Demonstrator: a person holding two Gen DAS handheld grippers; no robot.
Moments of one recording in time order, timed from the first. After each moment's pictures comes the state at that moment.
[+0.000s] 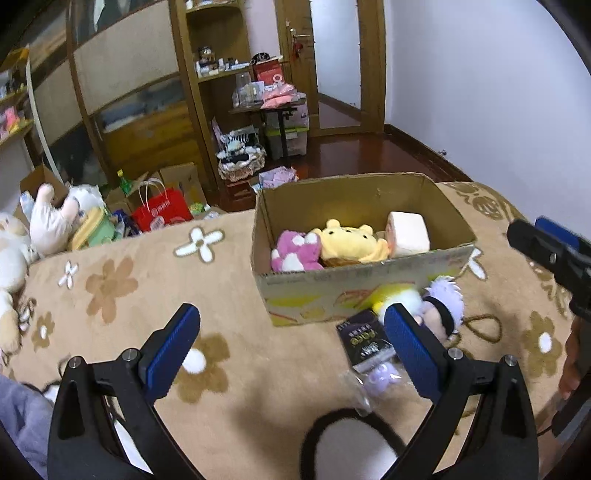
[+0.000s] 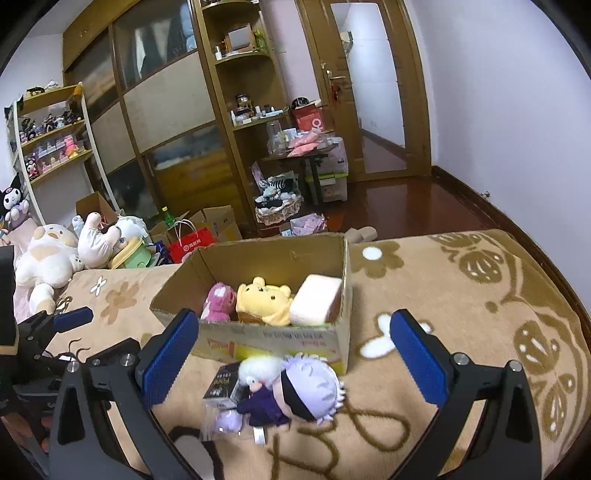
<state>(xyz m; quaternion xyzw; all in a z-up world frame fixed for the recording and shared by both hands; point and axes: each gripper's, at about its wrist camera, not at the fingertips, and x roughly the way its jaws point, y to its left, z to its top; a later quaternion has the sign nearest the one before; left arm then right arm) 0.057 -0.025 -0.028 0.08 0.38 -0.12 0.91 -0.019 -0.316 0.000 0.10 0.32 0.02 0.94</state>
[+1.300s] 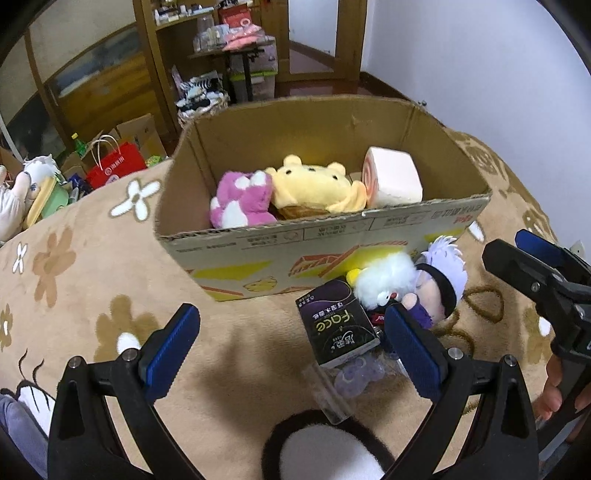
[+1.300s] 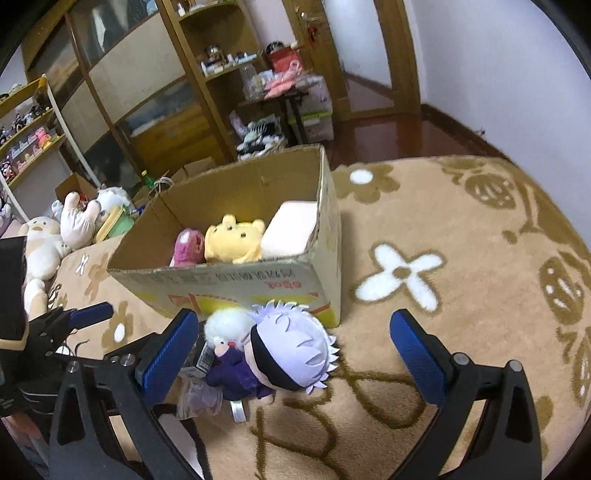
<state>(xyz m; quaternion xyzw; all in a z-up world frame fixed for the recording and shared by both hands) 0.108 -0.064 -0.093 0.09 0.49 -0.17 0.85 0.015 -0.330 -0.067 0.14 0.43 0.01 0.89</state>
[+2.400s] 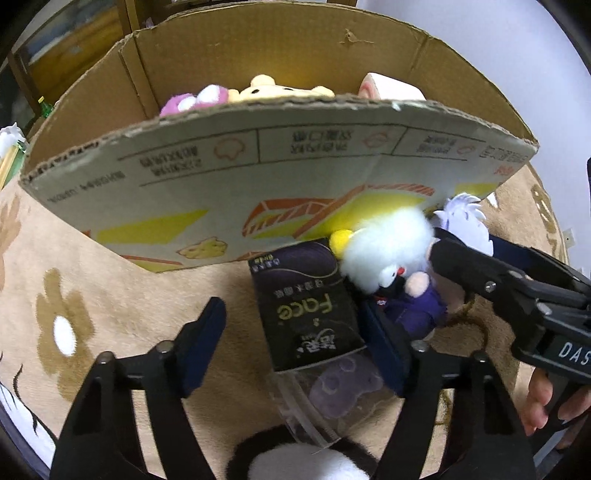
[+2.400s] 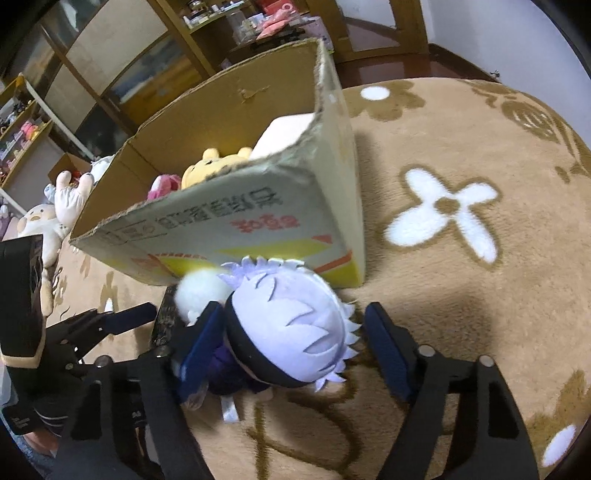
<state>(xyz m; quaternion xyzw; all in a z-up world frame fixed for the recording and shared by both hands) 0.132 -0.078 -0.155 0.07 0.56 -0.20 0.80 0.051 -0.324 -0.138 0.18 0.52 0.04 0.84</state>
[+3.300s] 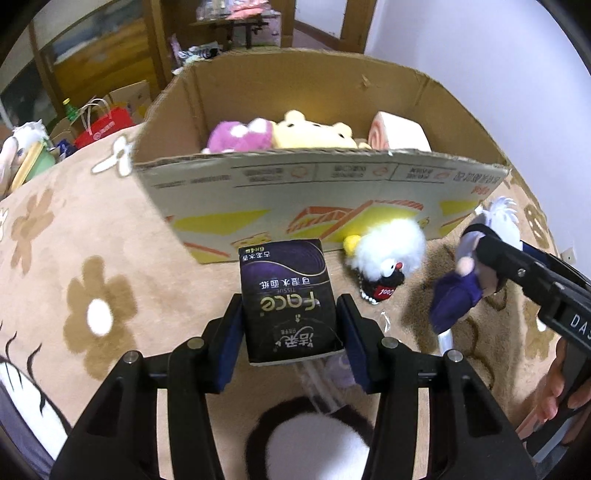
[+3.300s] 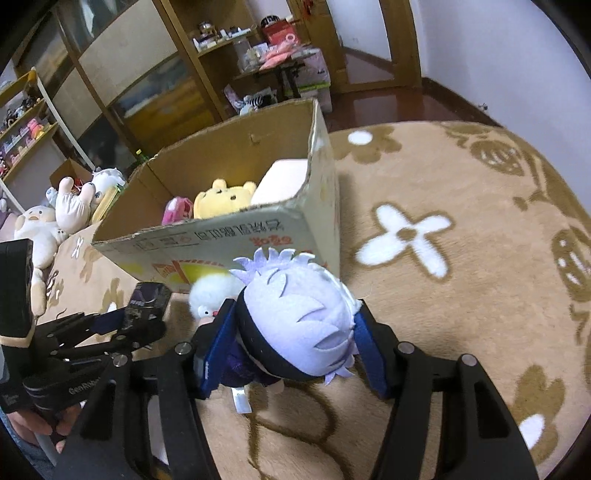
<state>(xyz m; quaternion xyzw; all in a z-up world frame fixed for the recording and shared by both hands) 0.077 -0.050 -0.115 0.05 0.52 -0.17 0.83 0.015 -0.327 -0.093 0.14 0.47 0.01 0.87</state>
